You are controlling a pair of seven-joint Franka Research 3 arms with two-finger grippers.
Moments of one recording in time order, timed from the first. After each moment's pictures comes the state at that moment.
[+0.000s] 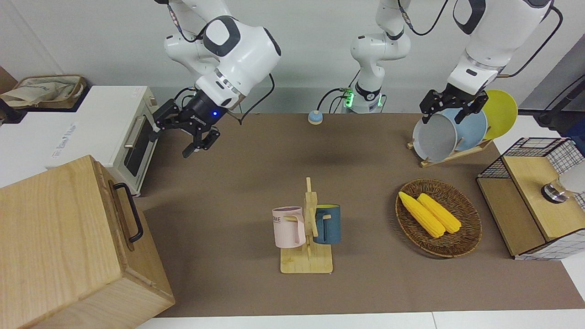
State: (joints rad) left arm 0.03 0.04 -0.06 -1.51 0.00 1.52 0.02; right arm 0.23 0.18 0.22 -1.62 -1.11 1.74 0.30
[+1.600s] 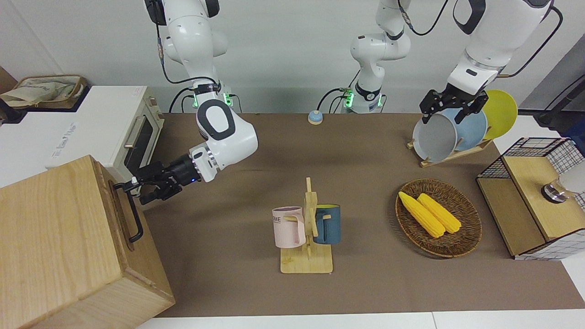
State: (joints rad) left arm 0.03 0.04 -0.06 -1.51 0.00 1.52 0.02; right arm 0.23 0.39 0.05 -1.76 -1.68 1.80 0.50
